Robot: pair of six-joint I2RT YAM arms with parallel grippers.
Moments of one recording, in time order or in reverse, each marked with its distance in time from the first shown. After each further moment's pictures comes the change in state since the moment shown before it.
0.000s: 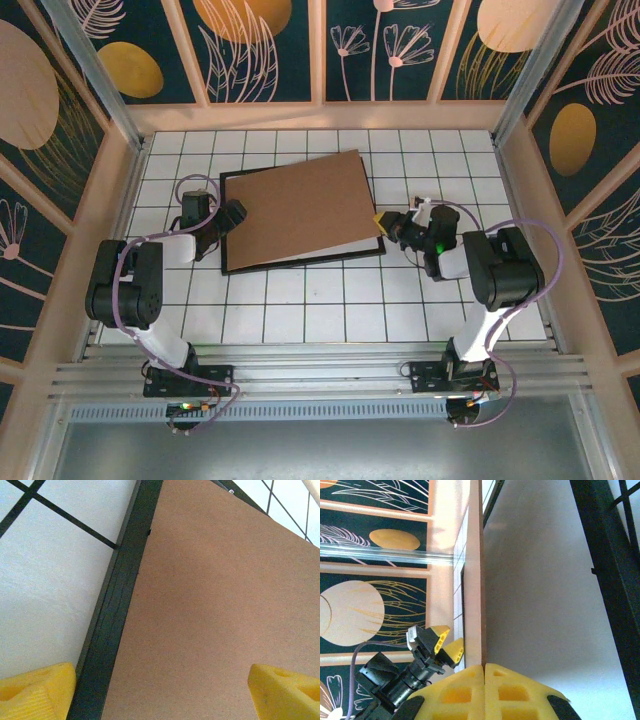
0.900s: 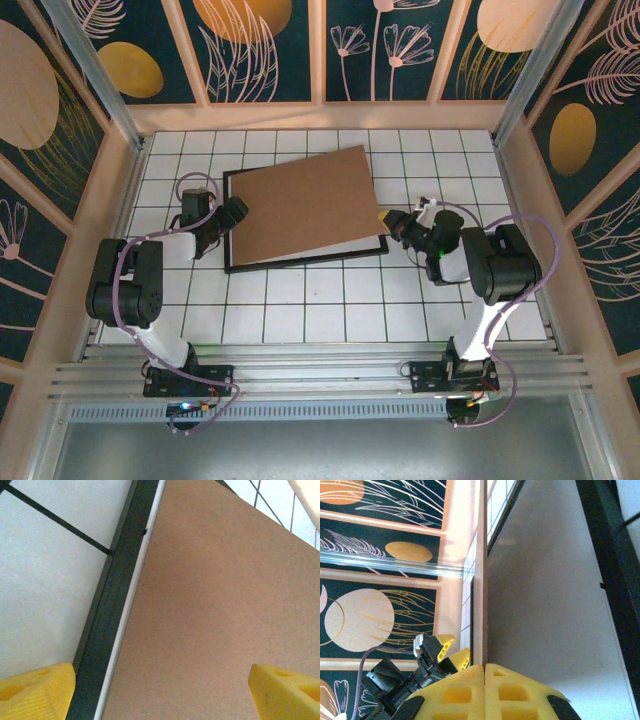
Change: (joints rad) left arm 0.000 0.008 0.022 0.000 0.049 -0.034; right arm -0.020 0.050 -0.024 0.174 0.013 0.035
